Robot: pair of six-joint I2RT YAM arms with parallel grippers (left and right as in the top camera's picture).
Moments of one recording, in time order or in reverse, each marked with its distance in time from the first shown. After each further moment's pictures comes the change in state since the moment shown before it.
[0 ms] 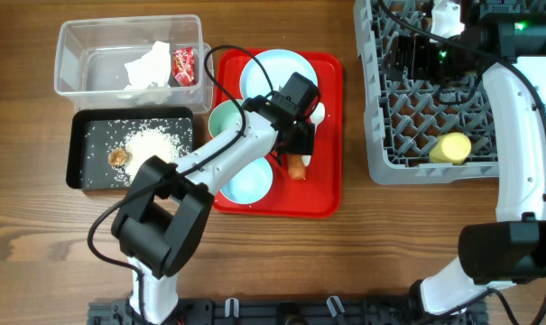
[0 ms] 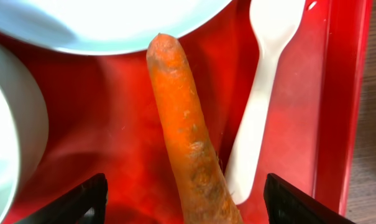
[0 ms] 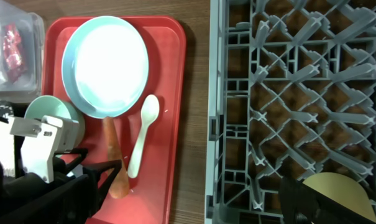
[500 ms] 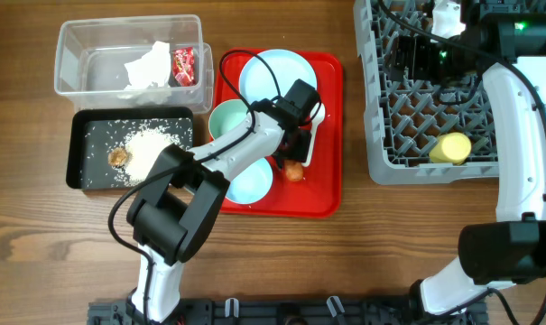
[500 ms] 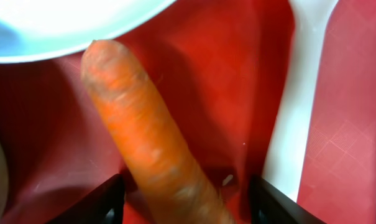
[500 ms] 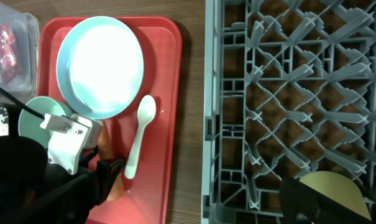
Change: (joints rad) left arm 0.000 0.091 0.005 0.019 0.000 0.128; right arm 0.000 0.000 0.000 0.000 0.017 0.000
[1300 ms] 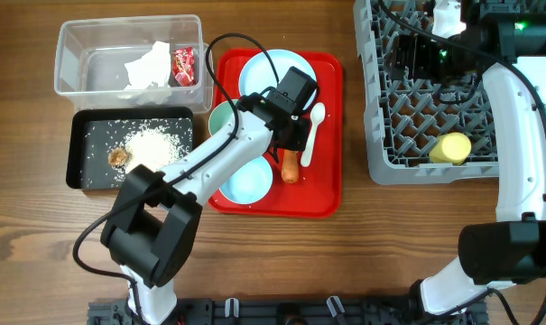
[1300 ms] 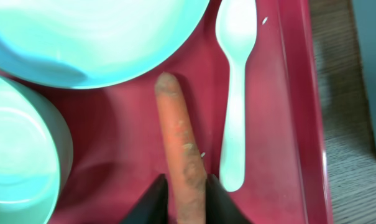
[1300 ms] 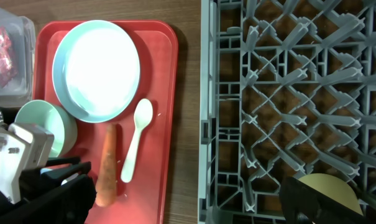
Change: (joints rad) left arm 0.005 -0.158 0.002 -0.026 -0.003 0.024; right arm 0.000 0.000 0.000 0.011 0.012 0.000
